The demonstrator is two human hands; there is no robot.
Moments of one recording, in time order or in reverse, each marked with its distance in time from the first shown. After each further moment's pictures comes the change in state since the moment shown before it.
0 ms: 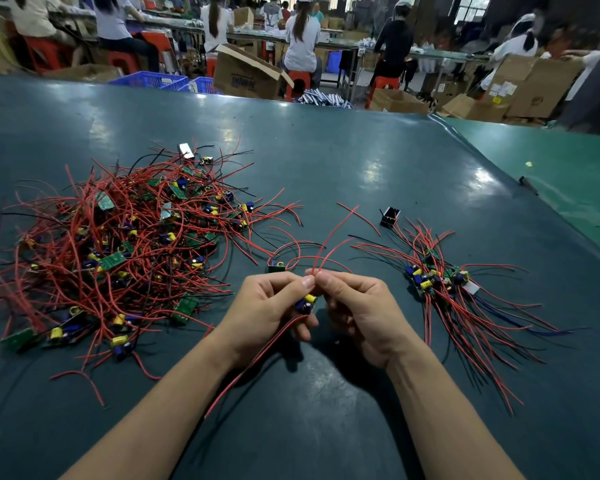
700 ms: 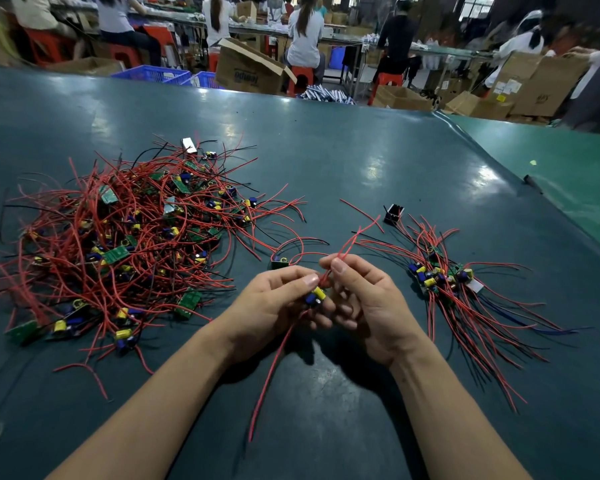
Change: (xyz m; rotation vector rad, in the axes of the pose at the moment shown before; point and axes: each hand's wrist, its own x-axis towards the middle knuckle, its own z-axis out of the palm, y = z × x) left_hand 0.003 -0.003 -0.004 -0.202 -0.163 -0.065; right_hand 0.001 0.001 -0.001 0.134 -0.016 -0.073
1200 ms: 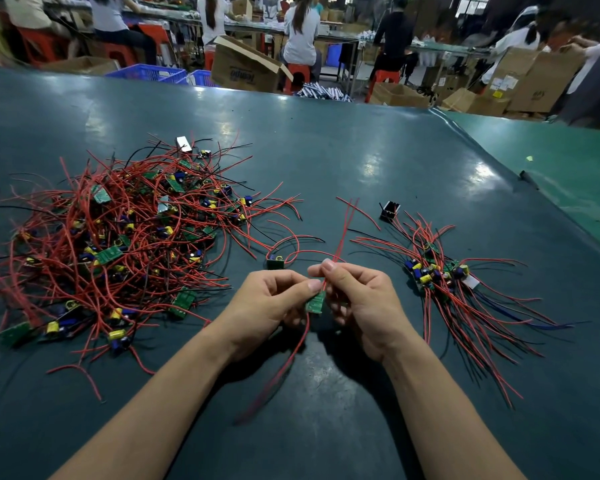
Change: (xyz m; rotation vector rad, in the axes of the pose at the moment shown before) left_hand 0.002 -0.003 0.003 0.240 0.136 0.044; right_hand 0.003 0.007 -0.002 -0.153 0.109 0.025
